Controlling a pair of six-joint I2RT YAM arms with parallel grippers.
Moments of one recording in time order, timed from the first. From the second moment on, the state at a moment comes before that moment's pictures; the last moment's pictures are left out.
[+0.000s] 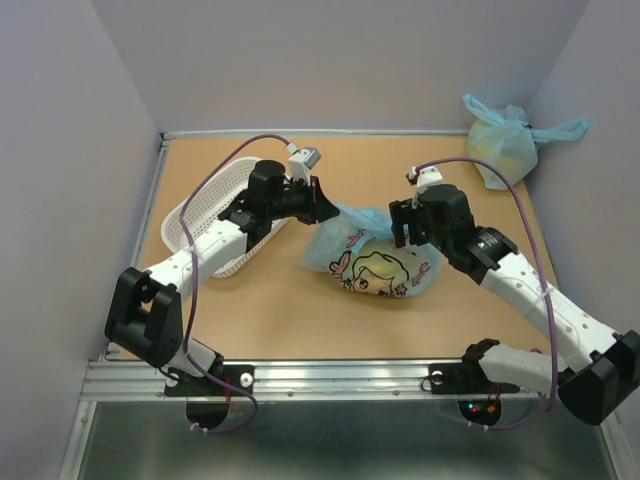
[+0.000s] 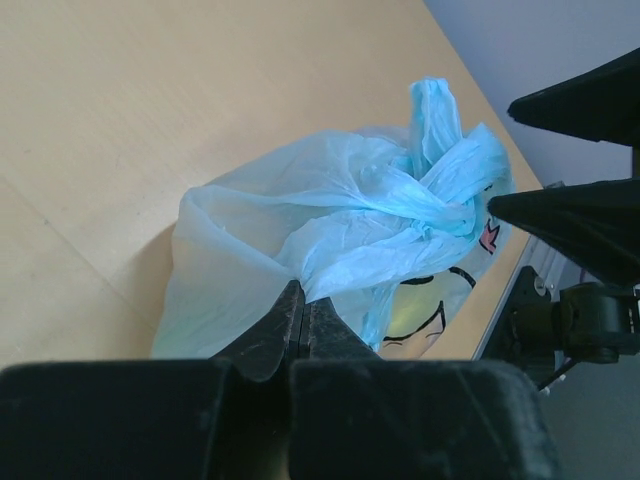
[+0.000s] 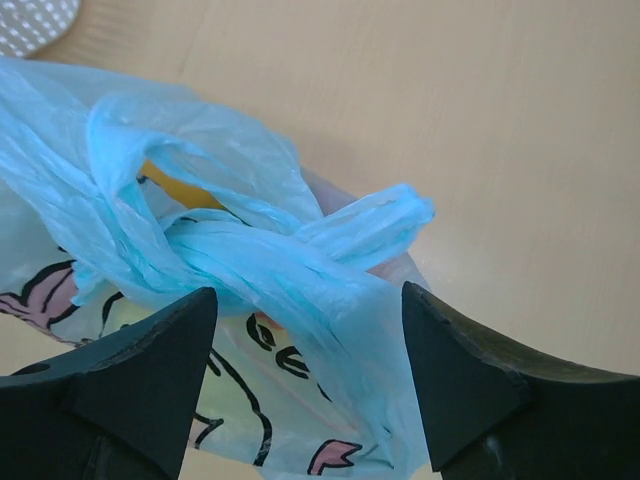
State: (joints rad) left arm -0.52 1.46 1.06 0.02 0.52 -0.41; right arm 0.58 1.08 1.02 -0.49 0.26 0.12
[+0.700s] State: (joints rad) left arm -0.38 1.33 0.93 0.02 0.38 -0.48; right arm 0.56 1.03 0.97 -0.47 0.66 0.18
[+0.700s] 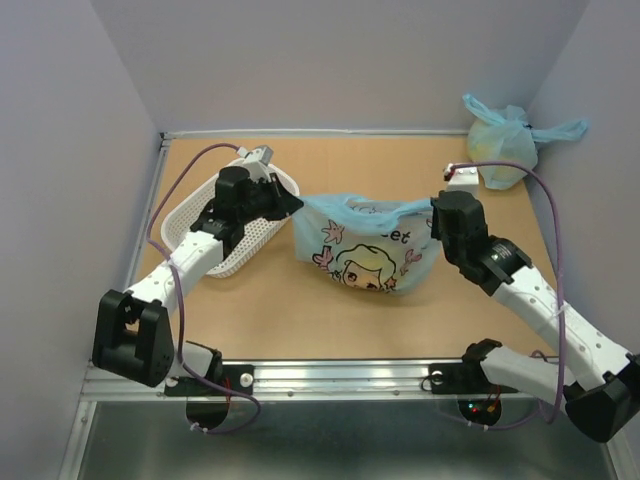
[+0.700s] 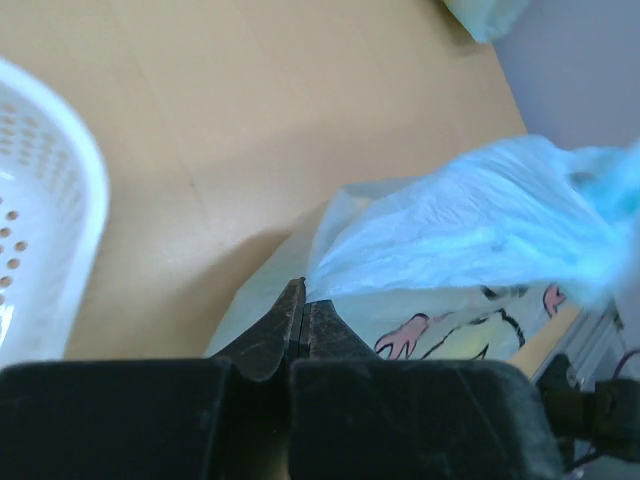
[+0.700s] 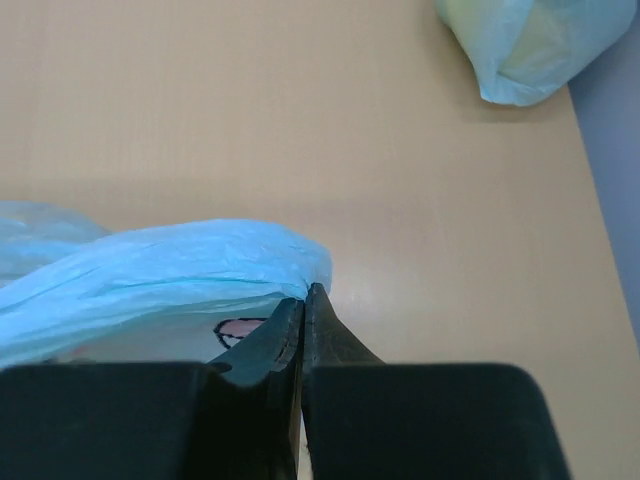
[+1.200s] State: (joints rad) left arm -0.41 1.48 1.07 0.23 0.44 -0.71; right arm 0.55 0.93 1.02 -0.40 0.33 0.24
